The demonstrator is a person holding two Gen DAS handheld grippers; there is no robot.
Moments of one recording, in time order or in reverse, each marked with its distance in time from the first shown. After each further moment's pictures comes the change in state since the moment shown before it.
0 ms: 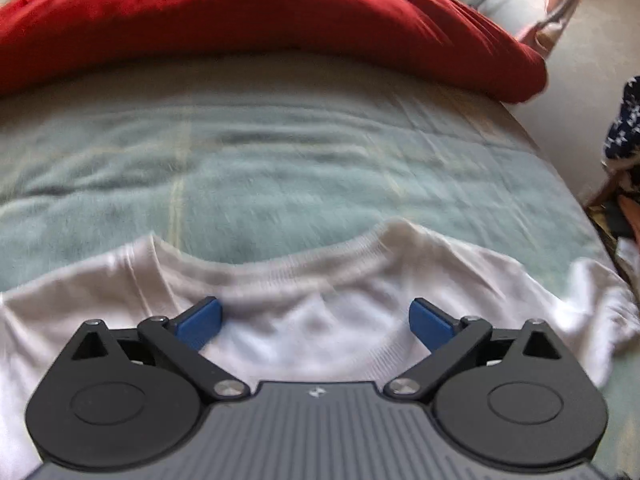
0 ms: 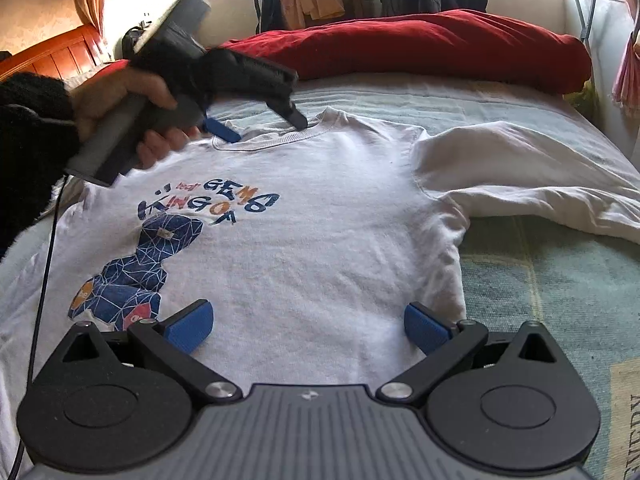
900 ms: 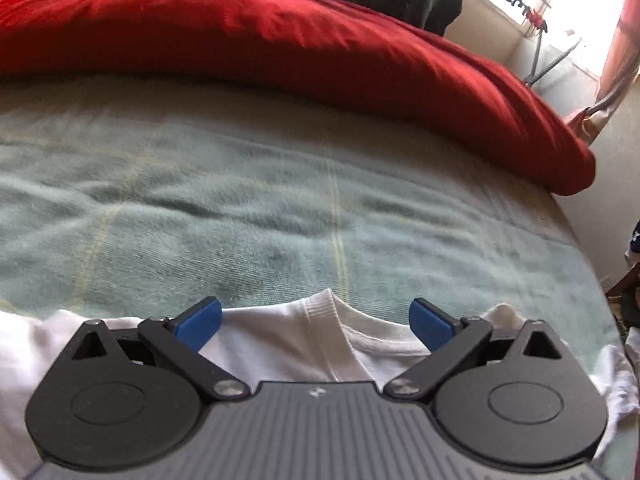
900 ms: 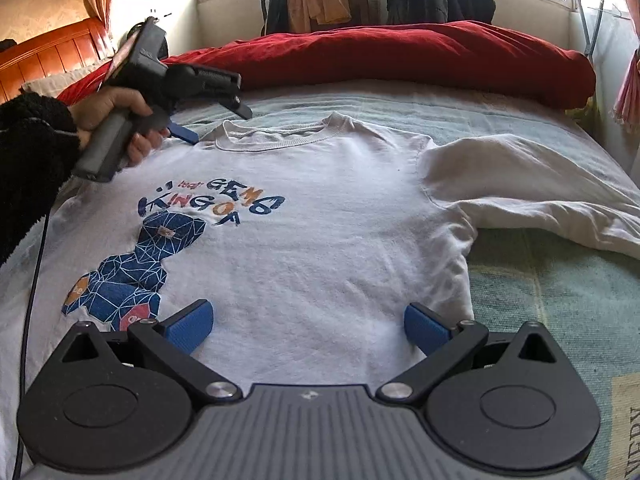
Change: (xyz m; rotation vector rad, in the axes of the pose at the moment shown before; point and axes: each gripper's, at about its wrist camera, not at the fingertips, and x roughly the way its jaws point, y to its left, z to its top) left arm -0.044 0.089 -0.001 -0.193 -0.107 0.030; right arm 0.002 0.007 -0.001 -0.032 -0.017 -0.013
